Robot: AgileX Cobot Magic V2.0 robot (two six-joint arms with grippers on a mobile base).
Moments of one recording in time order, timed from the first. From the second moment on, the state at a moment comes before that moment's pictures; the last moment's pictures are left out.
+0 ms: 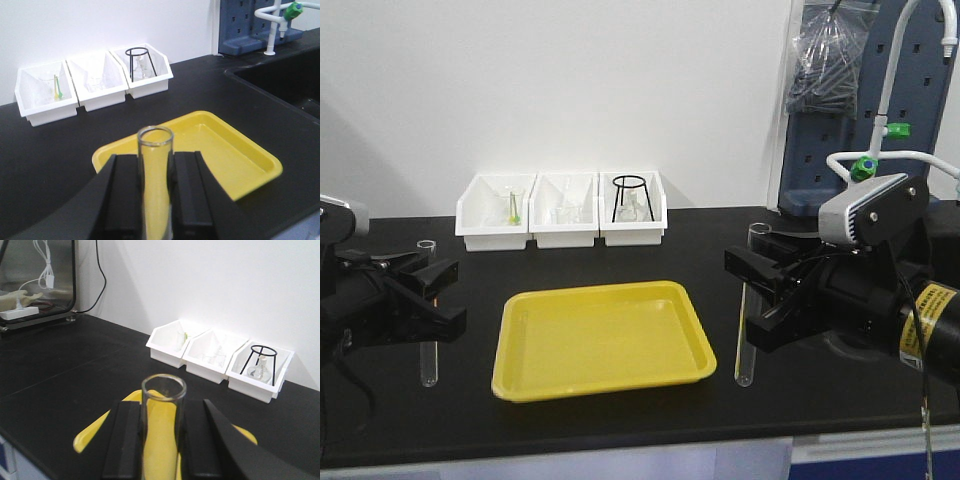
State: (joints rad) left arm -0.24 1.26 -0.93 0.50 -0.07 -0.51; right arm 0.23 1.34 -0.96 -1.16 -0.50 0.98
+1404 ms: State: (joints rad) left arm -0.24 1.26 -0.93 0.50 -0.07 -0.51; right arm 0.23 1.34 -0.96 -1.16 -0.50 0.98
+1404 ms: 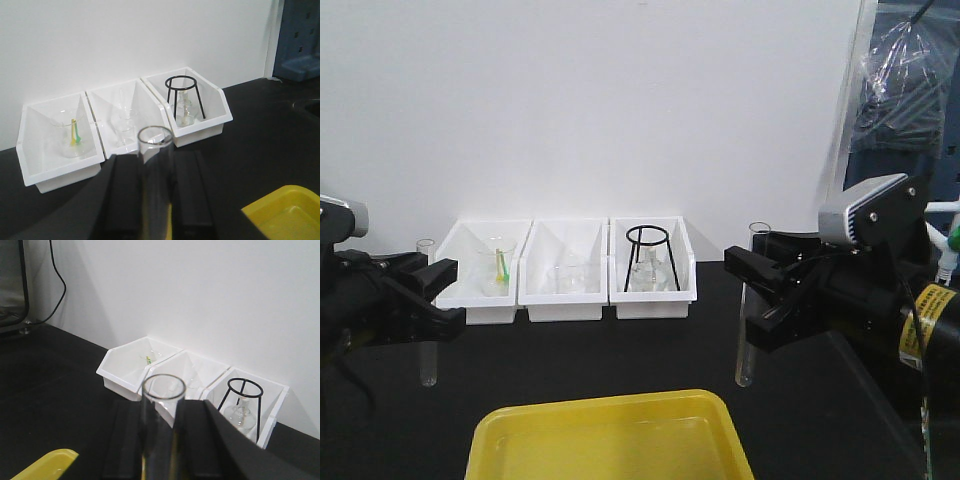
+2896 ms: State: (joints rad) left arm -0.32 1.44 -0.99 0.33 0.13 -0.81; right arm 0.23 1.35 -0.96 -1.16 -0.50 1.00
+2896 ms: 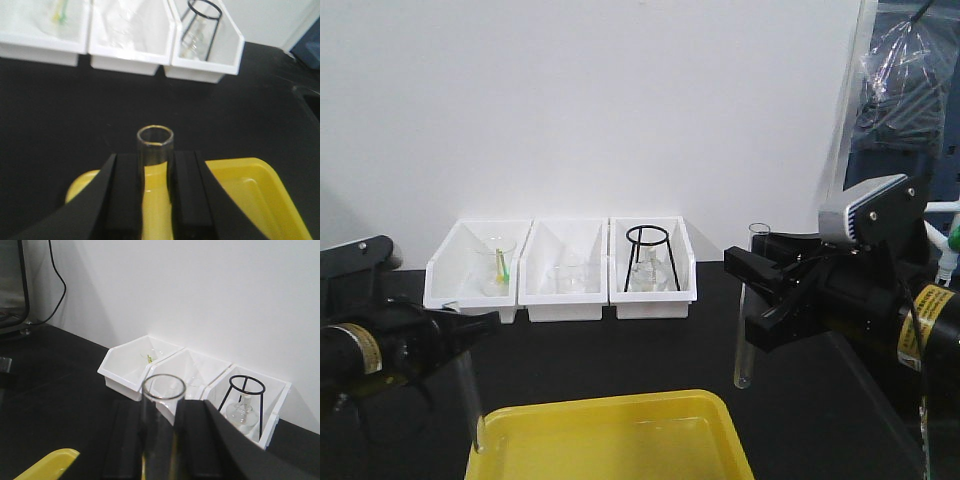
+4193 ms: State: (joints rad) left arm -0.37 1.84 -1.00 0.19 0.28 -0.81; right arm 0.23 1.38 -0.96 -1.16 -0.50 1.00
